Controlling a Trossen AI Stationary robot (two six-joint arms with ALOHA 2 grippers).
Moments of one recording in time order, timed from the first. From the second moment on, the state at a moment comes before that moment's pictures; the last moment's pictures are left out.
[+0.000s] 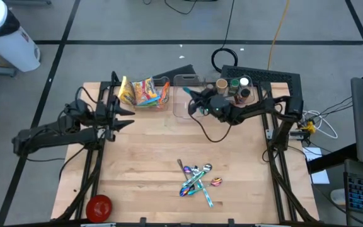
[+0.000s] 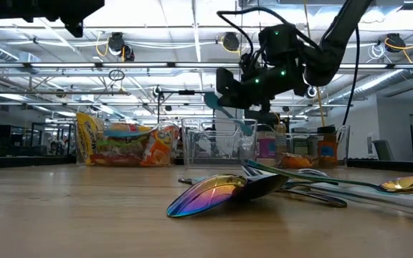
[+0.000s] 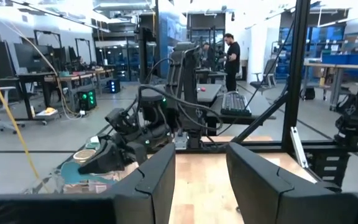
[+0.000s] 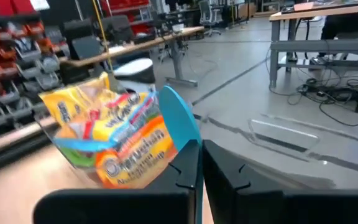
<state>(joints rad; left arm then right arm) 0.29 0.36 0.43 0.04 0.30 0.00 -0.32 1.78 0.78 0.91 0.44 0.24</state>
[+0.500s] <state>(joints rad) 0.29 0.42 0.43 0.08 0.30 0.00 -0.32 1.77 0.78 0.84 0.36 0.12</state>
